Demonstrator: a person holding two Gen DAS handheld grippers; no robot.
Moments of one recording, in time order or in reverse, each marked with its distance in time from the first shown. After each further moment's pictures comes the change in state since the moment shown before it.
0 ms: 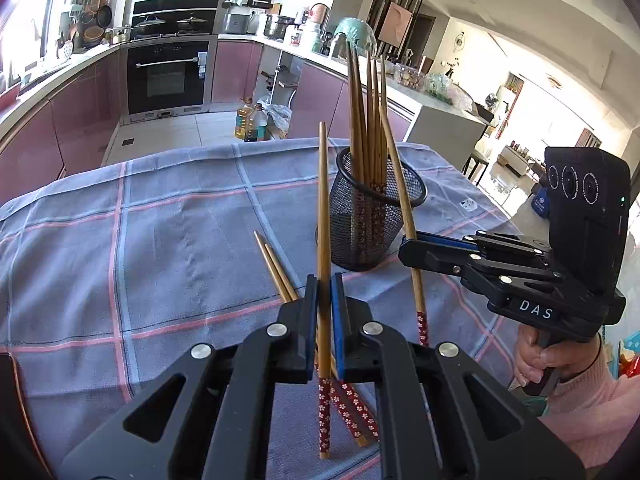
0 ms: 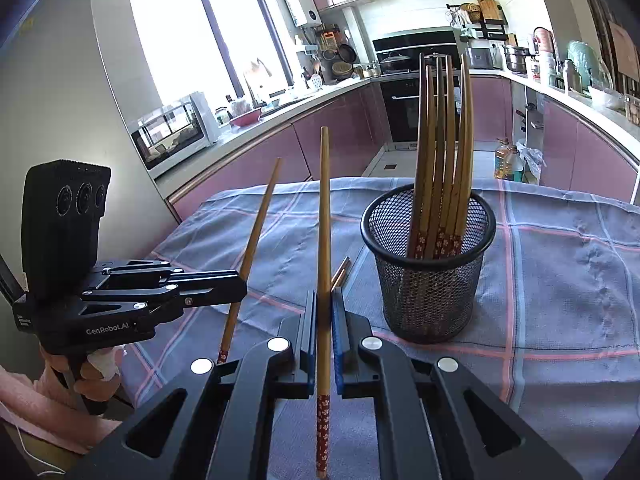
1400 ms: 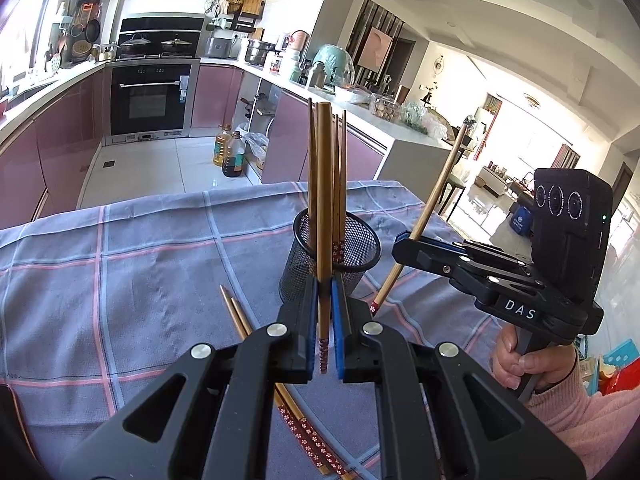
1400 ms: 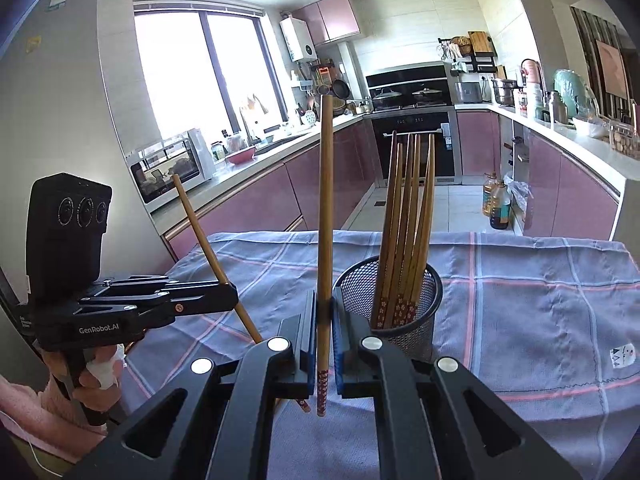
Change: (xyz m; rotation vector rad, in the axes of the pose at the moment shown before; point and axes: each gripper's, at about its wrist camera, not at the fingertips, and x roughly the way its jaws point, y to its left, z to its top) left arm -0.016 -0.019 0.036 0.009 -0.096 -0.082; right arm -0.040 -0.015 0.025 -0.022 -0.132 -0.034
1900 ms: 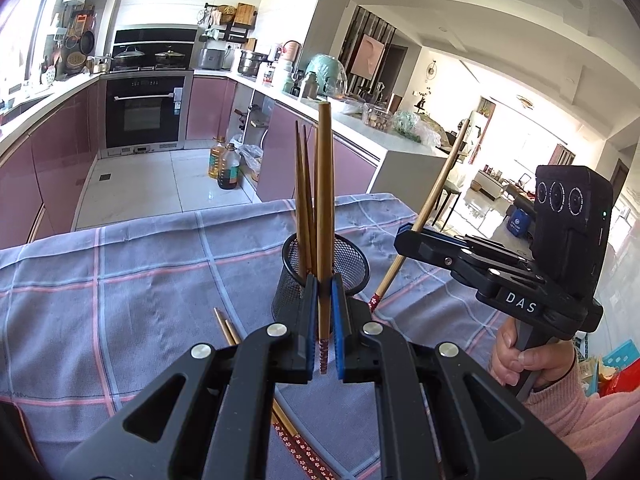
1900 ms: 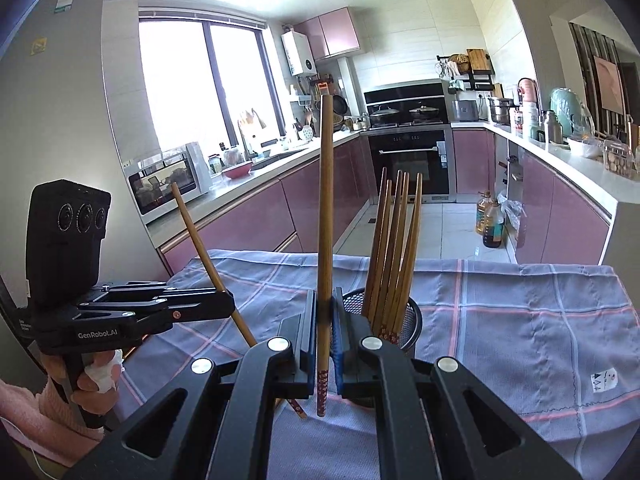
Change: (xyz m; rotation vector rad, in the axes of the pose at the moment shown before) left arm -0.002 -0.009 0.016 0.028 -0.034 -0.012; right arm -0.011 -0.005 0.017 -0.028 -0.055 -0.022
